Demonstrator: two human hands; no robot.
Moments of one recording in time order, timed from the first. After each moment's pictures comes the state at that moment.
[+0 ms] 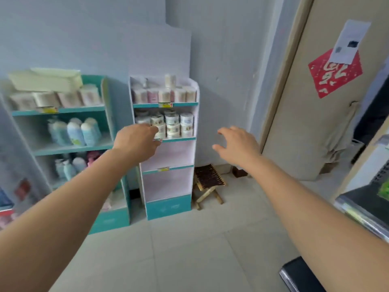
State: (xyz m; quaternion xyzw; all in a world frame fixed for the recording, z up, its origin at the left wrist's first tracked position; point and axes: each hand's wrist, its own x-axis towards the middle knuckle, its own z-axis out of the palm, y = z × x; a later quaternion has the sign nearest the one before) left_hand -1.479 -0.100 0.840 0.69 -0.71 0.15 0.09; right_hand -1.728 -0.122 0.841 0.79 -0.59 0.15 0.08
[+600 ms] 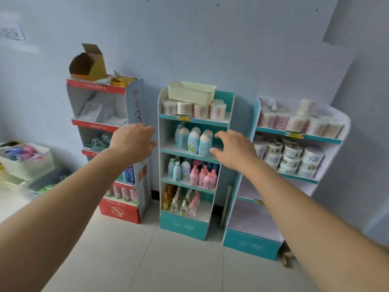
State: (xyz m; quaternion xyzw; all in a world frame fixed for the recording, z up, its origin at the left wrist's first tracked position) left_hand -1.129 -0.022 0.839 0.85 -0.49 0.18 0.06; right_hand -1.333 -0.175 0.840 0.93 -0.33 0.17 0.03
